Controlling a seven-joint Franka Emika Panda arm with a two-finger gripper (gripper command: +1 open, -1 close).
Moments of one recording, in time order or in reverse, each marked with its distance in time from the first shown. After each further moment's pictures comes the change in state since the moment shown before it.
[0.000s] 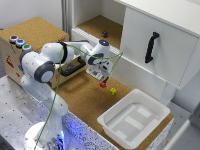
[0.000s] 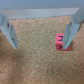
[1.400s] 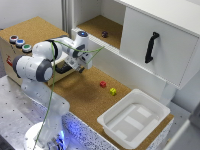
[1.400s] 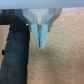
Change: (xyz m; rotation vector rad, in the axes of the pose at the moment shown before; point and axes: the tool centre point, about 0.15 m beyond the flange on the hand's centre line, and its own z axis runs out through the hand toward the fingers) arm 0.010 -0.178 0.025 -0.006 0.039 0.137
